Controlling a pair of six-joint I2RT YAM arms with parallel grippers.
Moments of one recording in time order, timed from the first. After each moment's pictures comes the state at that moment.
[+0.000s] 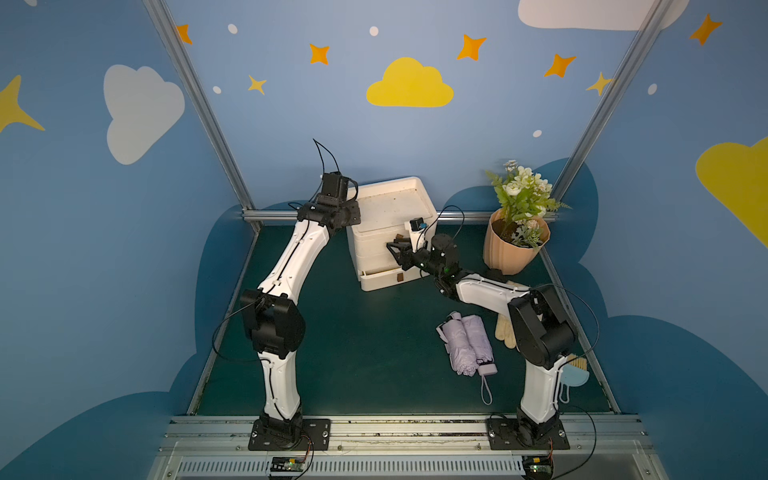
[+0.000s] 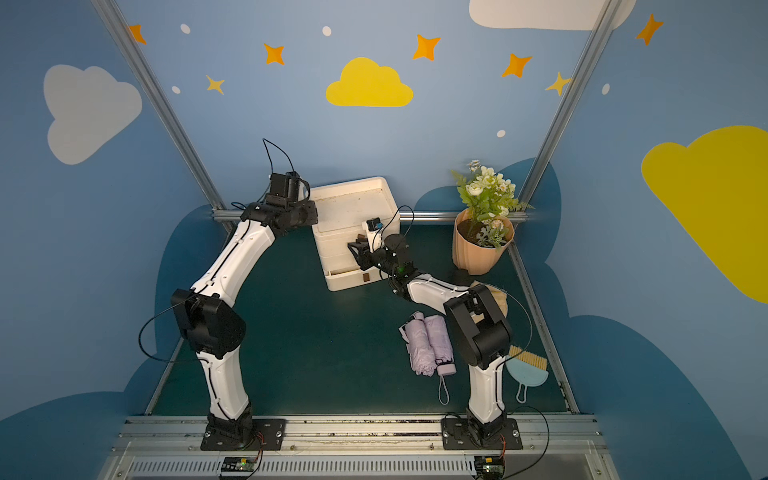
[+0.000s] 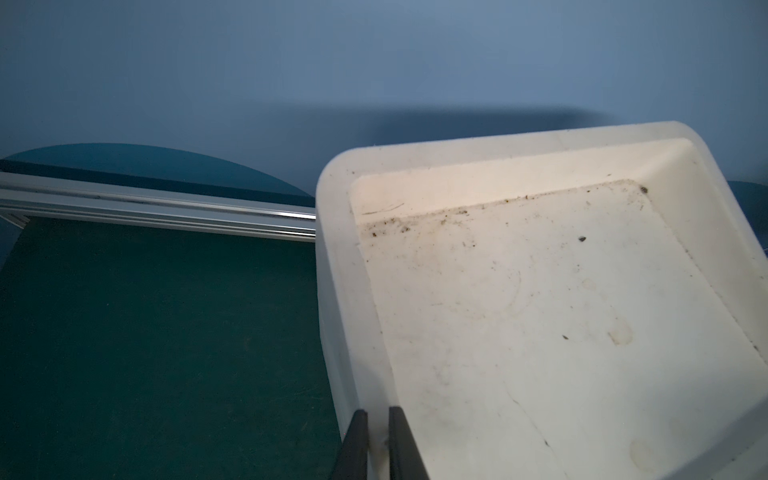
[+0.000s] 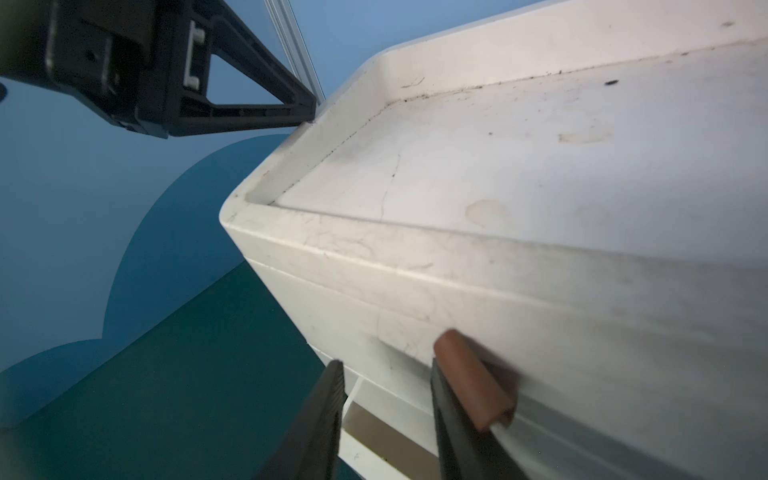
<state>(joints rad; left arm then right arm) -0.25 1.99 2.07 -0.76 -0.09 -0.31 0.60 1.95 1.28 0.54 -0.31 0.22</state>
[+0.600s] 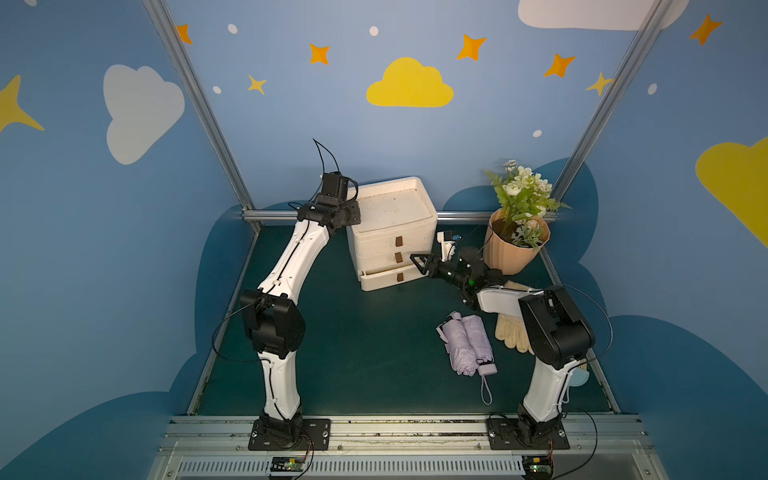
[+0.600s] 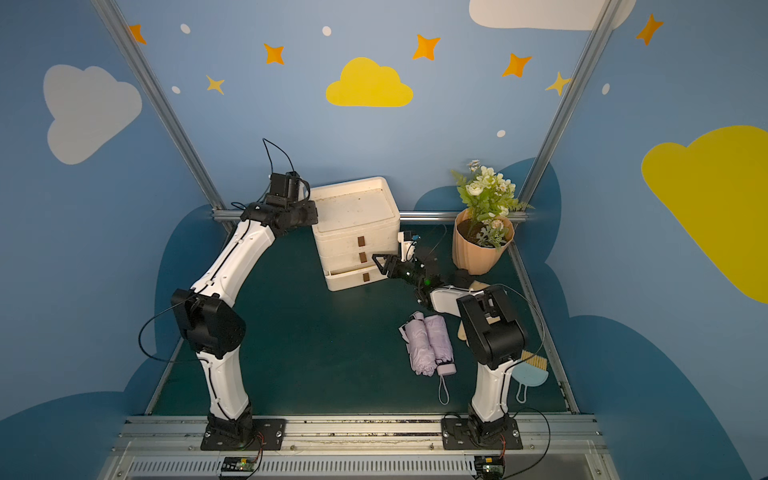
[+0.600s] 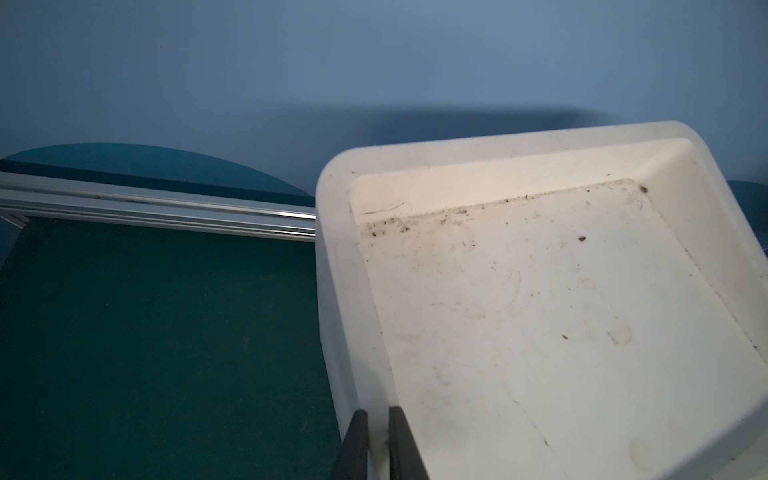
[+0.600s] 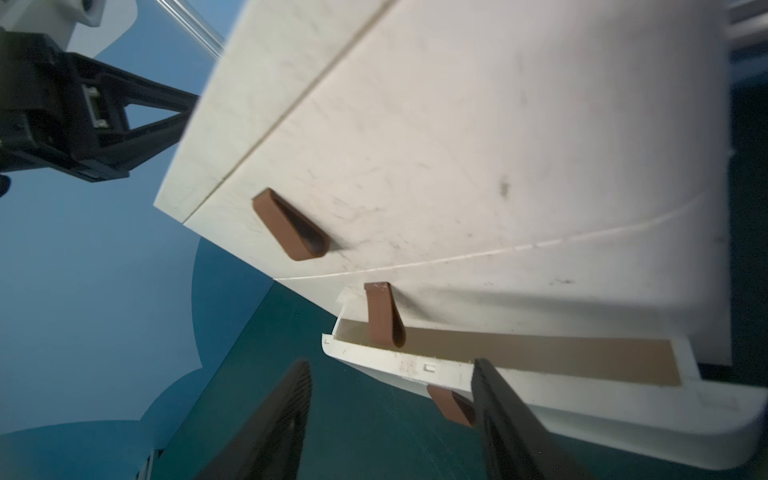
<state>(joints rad) -0.25 1.99 2.07 -0.76 -0.09 -0.31 0.44 1.92 1.02 0.69 -0.50 0.63</state>
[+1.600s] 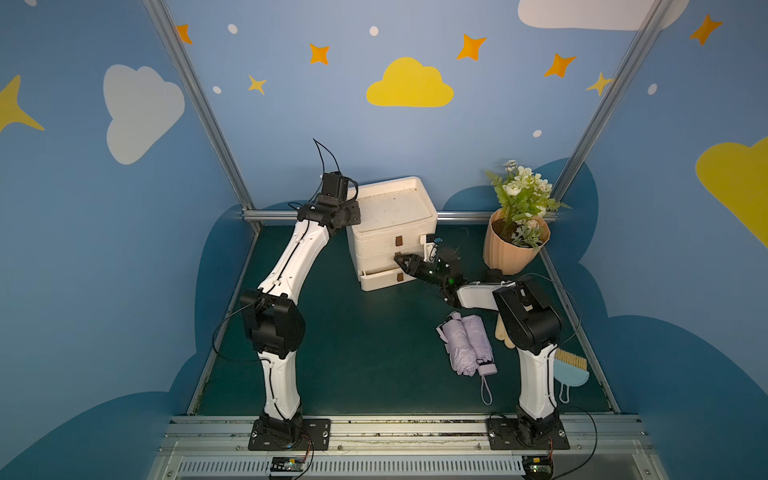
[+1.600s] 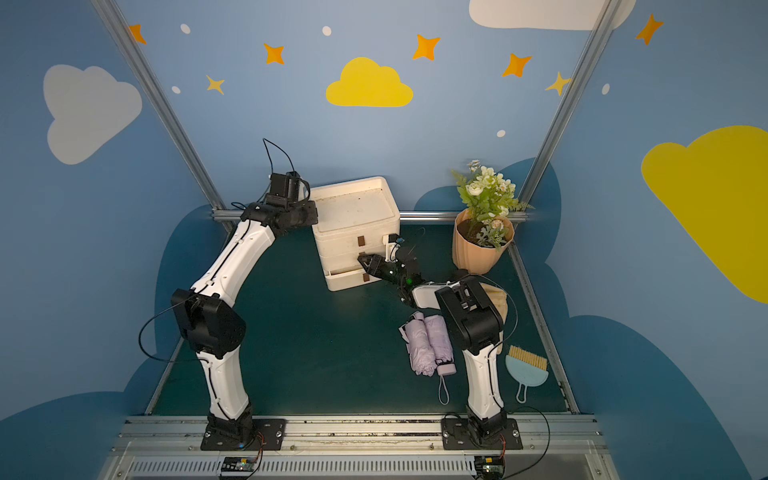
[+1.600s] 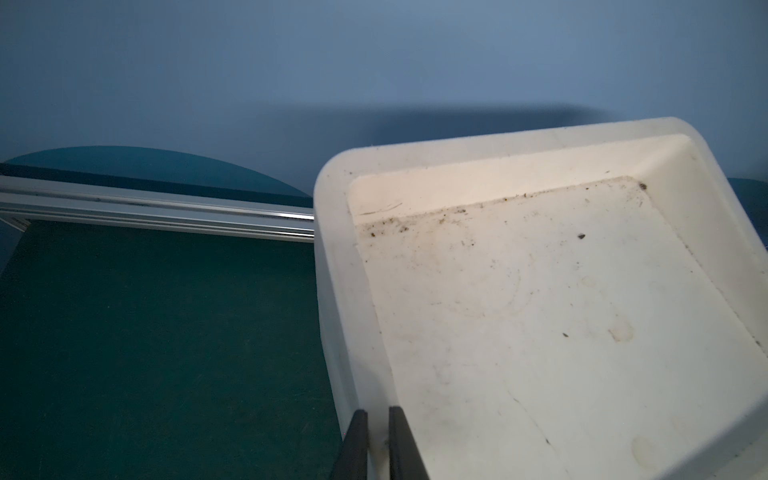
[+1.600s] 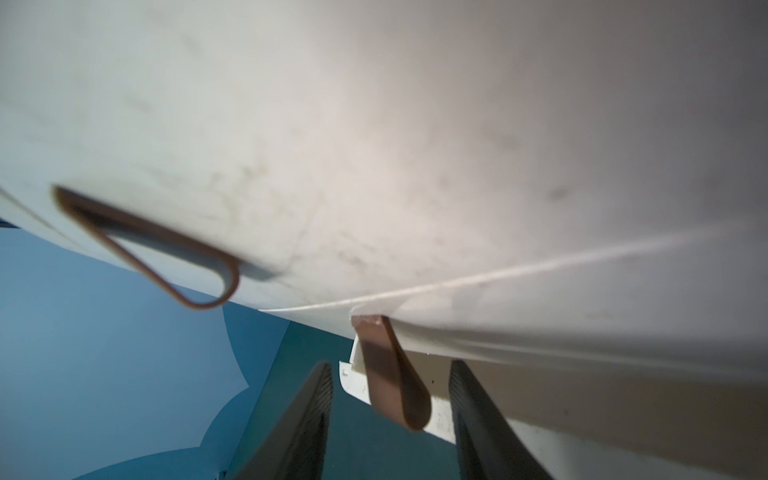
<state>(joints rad) -0.25 1.99 2.07 -0.76 -0.09 -0.31 0.52 2.09 1.18 0.72 -0.46 0.85</state>
